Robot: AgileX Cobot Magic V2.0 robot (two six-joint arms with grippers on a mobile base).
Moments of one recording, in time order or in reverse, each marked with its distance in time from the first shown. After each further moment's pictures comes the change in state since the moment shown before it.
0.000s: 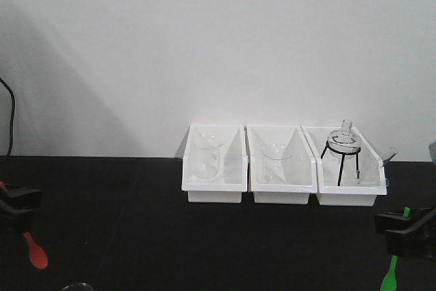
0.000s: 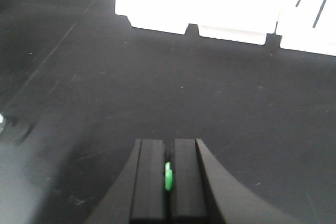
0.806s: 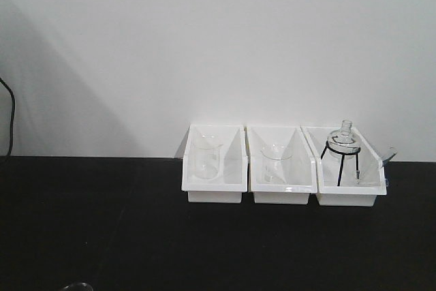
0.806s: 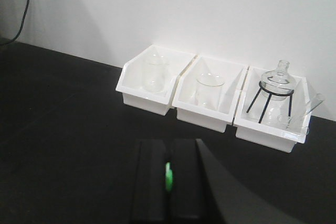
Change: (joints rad) left arm 0.000 -0.530 0.357 0.000 -0.215 0.045; right arm 0.000 -0.619 0.300 0.008 -0.129 -0.112
